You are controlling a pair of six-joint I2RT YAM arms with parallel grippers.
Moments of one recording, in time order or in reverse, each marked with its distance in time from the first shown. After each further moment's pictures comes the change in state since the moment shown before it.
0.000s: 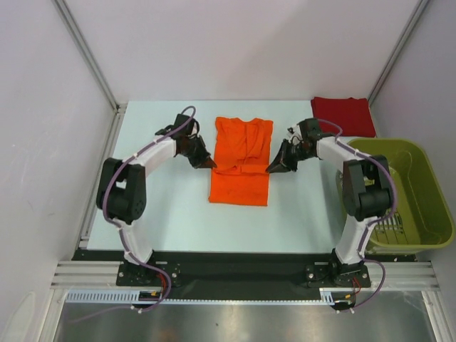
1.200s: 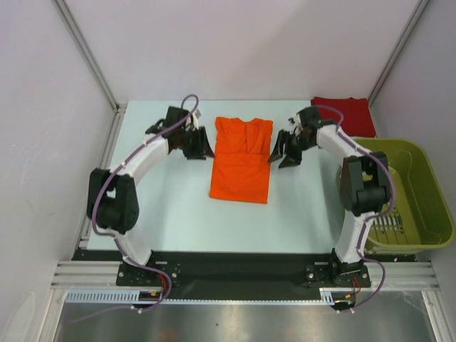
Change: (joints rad) left arm 0.037 -0.027 0.134 -0.015 -0.018 0.373; right arm -0.033 0.171 0.345 -0.243 0.169 -0.183
